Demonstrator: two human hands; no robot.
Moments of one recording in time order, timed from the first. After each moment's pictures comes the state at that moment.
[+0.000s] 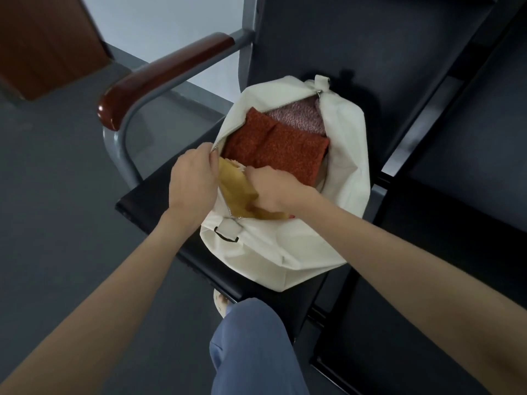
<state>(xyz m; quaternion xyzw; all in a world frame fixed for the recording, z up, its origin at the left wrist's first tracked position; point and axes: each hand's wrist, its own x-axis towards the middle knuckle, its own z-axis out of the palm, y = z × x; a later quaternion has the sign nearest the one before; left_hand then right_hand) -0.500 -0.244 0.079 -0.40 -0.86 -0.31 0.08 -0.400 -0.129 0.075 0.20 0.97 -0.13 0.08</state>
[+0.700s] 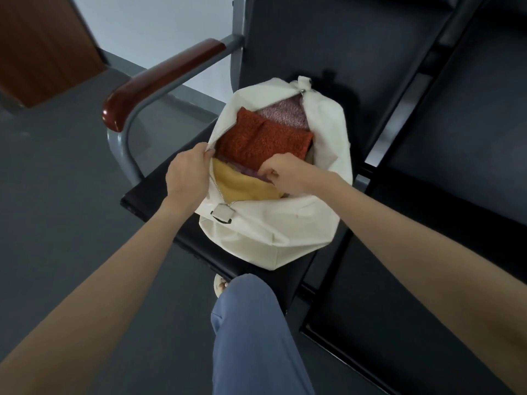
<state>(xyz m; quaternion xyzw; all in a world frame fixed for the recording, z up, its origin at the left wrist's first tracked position) -0.501 -0.253 0.082 -0.41 -0.87 -0.26 0.05 -0.350 -0.111 0.106 0.19 0.96 -0.19 0.08</state>
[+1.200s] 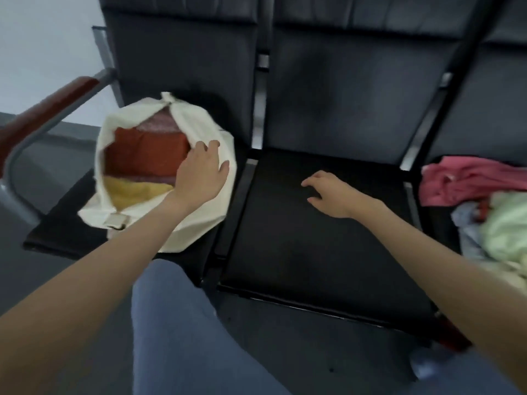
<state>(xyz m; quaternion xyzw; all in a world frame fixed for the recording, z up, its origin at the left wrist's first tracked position) -0.263 -0.195 0.148 -0.62 -0.76 -0.17 0.01 0.002 -0.130 0.140 0.45 0.87 -0.18 0.05</state>
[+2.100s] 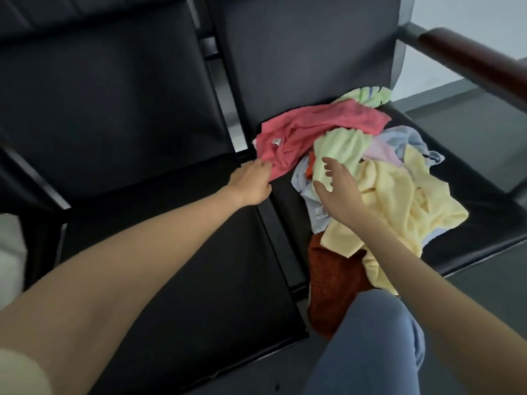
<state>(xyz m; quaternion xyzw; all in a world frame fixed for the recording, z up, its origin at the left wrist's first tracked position) 0.198 -0.005 0.058 -0.88 -0.46 0.05 -0.08 0.372 -0.103 0.044 0.72 0.57 -0.20 -0.34</state>
